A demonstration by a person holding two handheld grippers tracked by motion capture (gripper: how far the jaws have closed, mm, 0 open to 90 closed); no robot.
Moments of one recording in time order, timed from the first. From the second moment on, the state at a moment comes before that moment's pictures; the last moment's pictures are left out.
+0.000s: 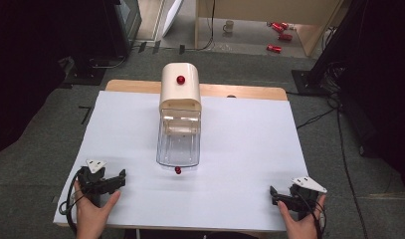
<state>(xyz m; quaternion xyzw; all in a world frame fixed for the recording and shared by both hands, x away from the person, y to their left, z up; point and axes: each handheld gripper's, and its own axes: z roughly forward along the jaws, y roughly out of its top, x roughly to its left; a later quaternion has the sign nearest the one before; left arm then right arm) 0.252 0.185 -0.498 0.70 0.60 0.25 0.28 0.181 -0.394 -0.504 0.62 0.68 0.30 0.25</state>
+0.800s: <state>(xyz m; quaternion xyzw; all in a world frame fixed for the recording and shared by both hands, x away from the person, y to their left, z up) 0.252 0.185 -0.498 0.70 0.60 0.25 0.28 0.177 -0.340 -0.476 0.60 0.68 0.35 0.24</state>
